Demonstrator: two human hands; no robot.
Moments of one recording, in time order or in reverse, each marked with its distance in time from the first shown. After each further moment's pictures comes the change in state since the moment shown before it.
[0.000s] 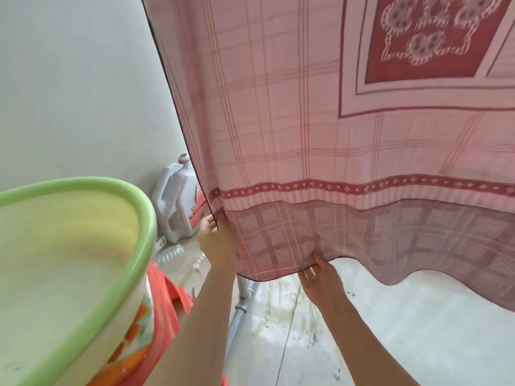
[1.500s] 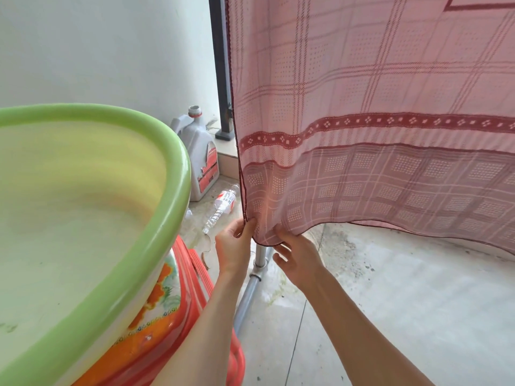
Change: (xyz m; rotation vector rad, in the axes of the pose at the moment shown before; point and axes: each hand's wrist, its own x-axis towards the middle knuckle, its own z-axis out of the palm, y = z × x) left_hand 0.011 -0.094 -0.062 0.015 -0.364 -0.003; right_hand 0.007 0.096 0.030 -0.534 -0.077 0.074
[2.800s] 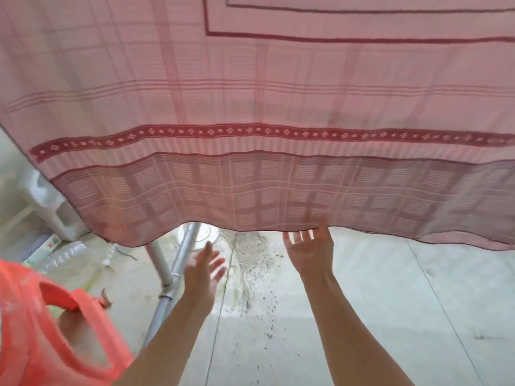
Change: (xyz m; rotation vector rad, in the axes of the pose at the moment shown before) left_hand -0.067 -0.021 0.113 -0.336 -0.186 -0.538; right_hand -0.047 -0.096 -0.174 0.854 0.167 -0.392
